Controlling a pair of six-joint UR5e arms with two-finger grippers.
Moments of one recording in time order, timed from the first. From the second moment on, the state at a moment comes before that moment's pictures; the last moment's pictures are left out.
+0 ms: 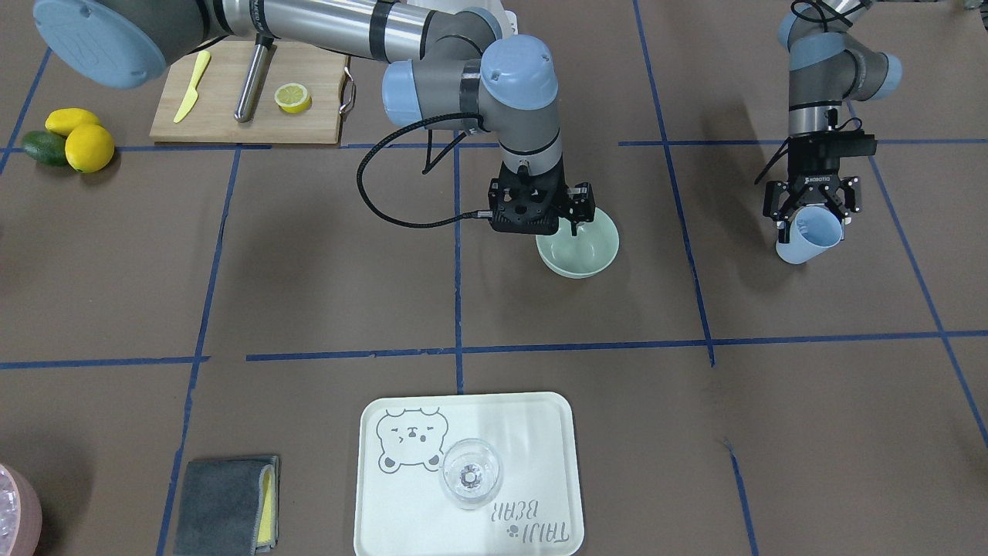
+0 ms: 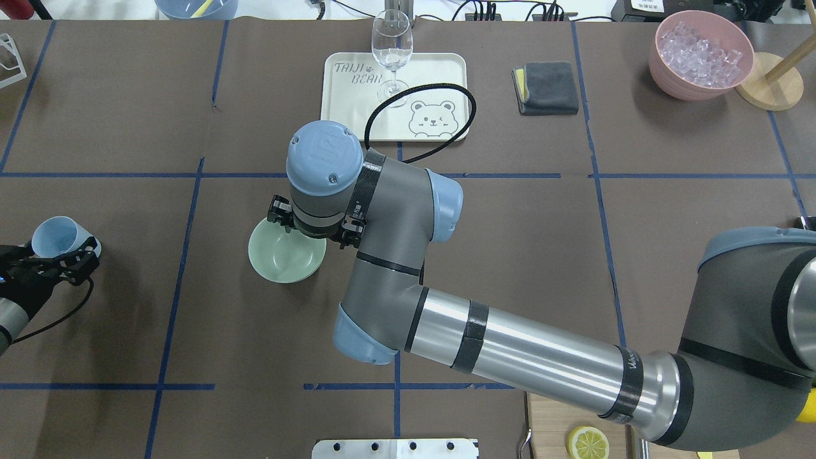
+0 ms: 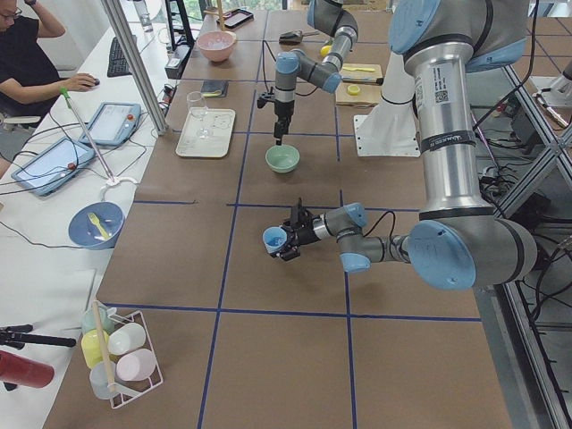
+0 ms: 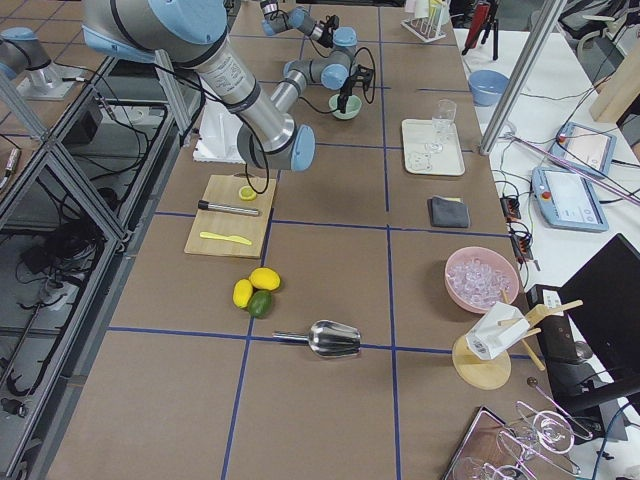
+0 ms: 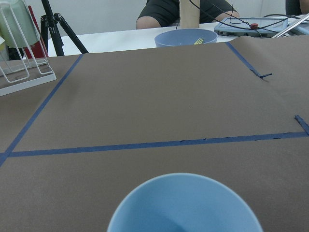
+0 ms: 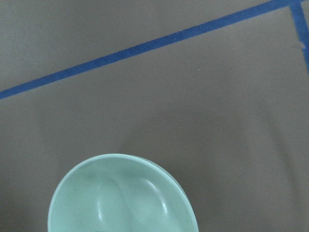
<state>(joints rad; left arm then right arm) -0.35 -1.31 -1.57 -2.82 -0.83 -1.20 0.45 -0.52 1.26 -1.34 1.87 1.57</state>
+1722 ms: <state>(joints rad) -0.35 -1.44 -1.82 -2.57 -0.82 -1.03 0.54 -0.84 1.64 -1.35 1.94 1.54</state>
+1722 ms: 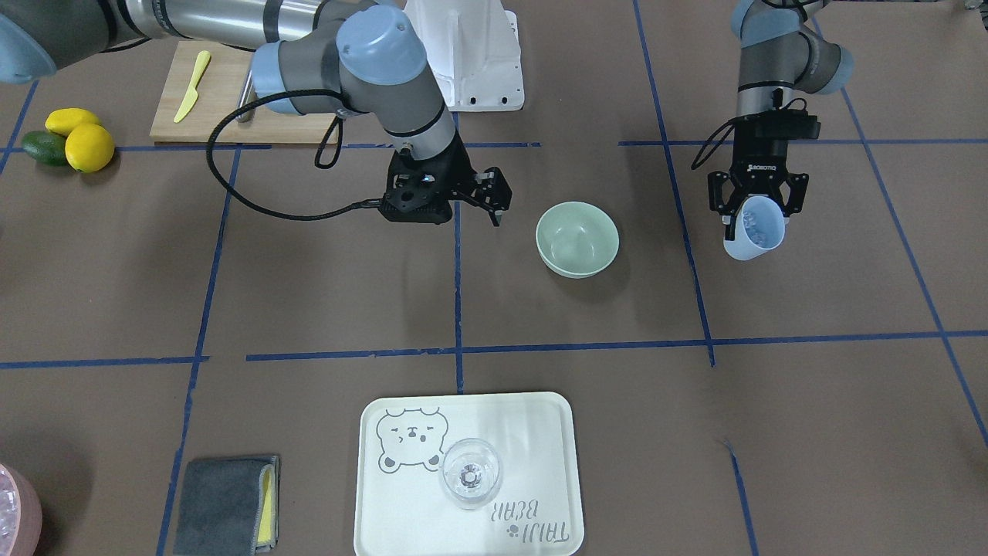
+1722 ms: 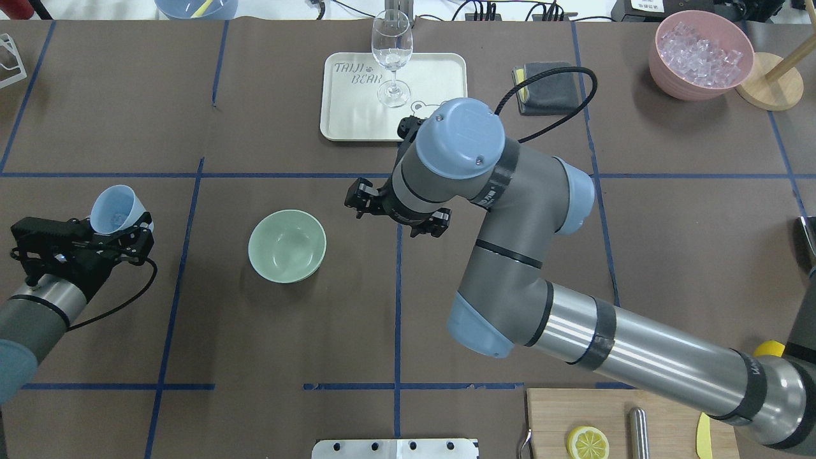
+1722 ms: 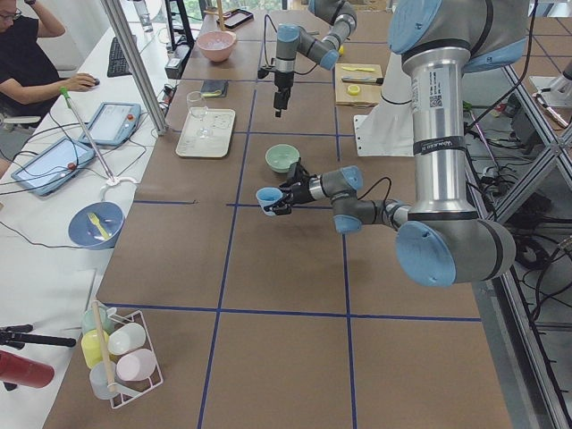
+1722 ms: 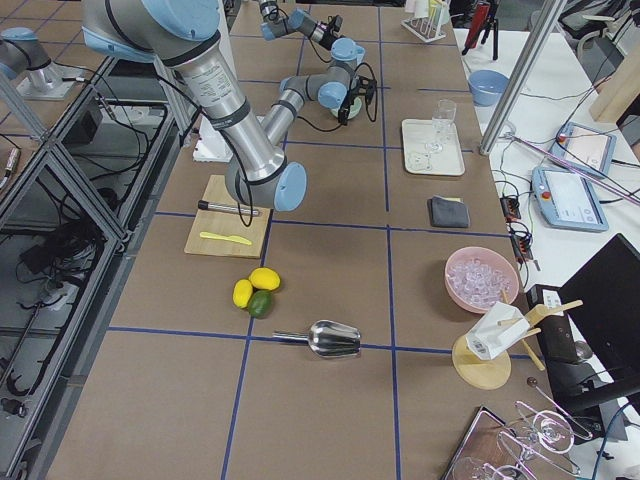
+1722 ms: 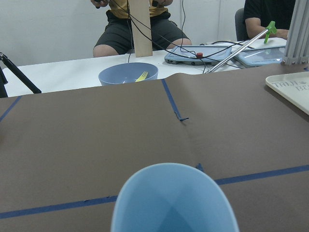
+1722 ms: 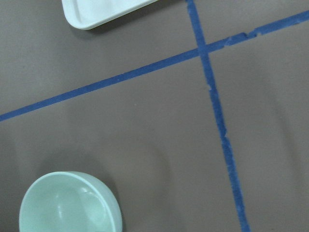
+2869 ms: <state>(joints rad) -0.22 -1.66 -1.82 -2.26 -0.48 -0.40 0.56 -0.95 1.74 -1.34 1.94 1.50</state>
